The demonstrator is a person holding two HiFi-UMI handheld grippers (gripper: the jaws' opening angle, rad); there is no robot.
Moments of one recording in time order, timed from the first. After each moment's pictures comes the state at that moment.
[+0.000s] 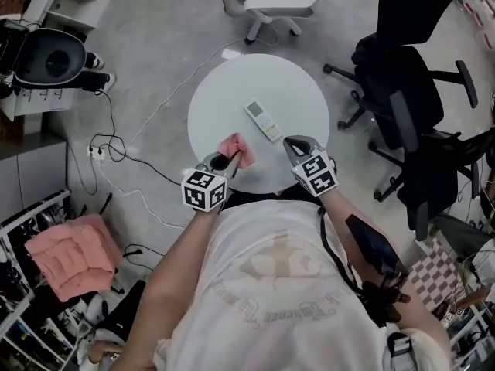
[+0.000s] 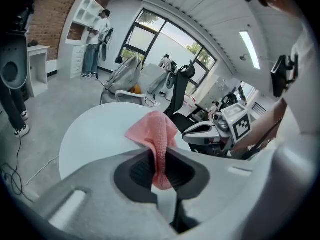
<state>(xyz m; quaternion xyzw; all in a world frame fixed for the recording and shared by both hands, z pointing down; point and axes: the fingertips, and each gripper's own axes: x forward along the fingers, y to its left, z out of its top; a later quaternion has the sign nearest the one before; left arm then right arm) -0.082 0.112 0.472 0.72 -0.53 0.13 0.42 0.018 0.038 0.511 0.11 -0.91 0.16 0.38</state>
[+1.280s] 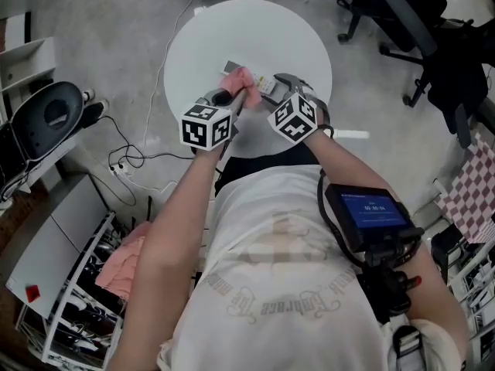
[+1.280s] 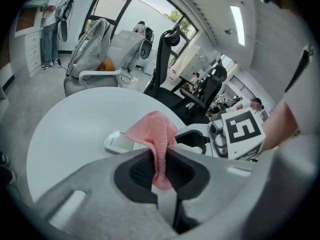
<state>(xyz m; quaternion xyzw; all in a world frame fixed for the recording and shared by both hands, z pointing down) -0.054 0.030 0.529 0.78 -0.35 0.27 0.44 -0.006 0.039 0.589 0.19 -0.85 0.17 0.45</state>
